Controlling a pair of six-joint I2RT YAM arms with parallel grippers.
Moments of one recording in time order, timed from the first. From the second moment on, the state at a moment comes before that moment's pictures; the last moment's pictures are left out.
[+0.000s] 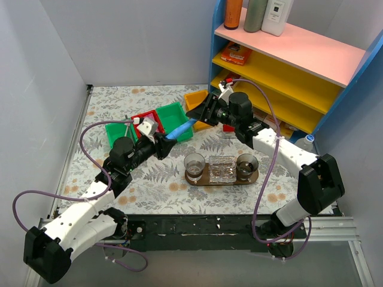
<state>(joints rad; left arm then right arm) -0.54 0.85 0.60 0.21 0.24 -0.16 0.59 1.52 1.15 0.17 -0.37 0.88</state>
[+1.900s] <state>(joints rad) -0.59 0.83 0.55 0.25 0.14 -0.10 0.63 1.56 1.15 0.19 -0.36 0.94</state>
